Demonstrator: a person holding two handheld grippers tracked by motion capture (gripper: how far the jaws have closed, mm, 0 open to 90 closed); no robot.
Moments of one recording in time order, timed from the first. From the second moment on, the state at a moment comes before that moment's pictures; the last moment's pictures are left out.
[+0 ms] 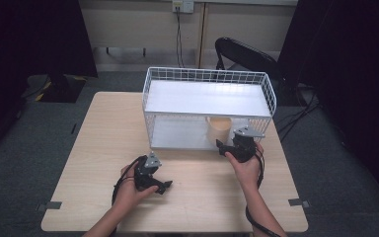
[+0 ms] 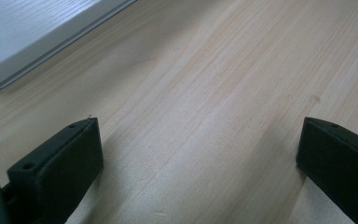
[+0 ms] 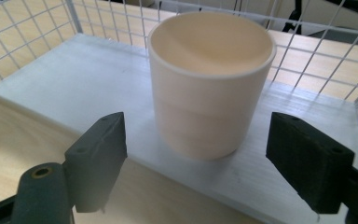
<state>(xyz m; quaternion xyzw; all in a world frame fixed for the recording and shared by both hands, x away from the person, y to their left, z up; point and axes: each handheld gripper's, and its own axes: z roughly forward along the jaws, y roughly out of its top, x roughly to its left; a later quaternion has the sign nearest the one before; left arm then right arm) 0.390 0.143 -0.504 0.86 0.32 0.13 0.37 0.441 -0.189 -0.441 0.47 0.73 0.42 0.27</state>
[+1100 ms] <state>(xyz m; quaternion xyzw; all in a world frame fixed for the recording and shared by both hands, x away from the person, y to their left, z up) 0.390 0.143 -0.504 0.86 0.32 0.13 0.37 0.411 -0.219 -0.447 0.43 0.77 0.41 0.22</state>
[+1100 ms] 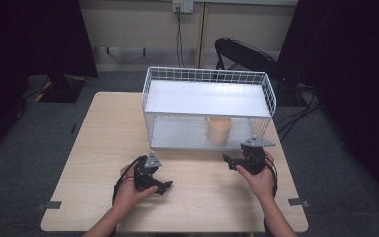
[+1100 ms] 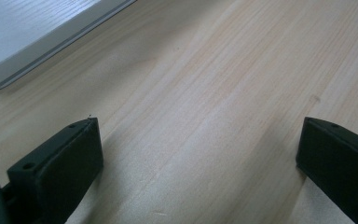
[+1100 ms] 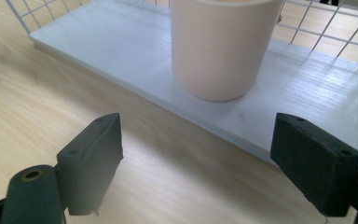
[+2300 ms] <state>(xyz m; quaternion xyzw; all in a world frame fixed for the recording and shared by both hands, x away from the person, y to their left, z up) 0.390 0.143 -0.504 0.86 0.32 0.13 0.37 0.371 -0.246 -0.480 0.43 0.79 0.39 0.18</state>
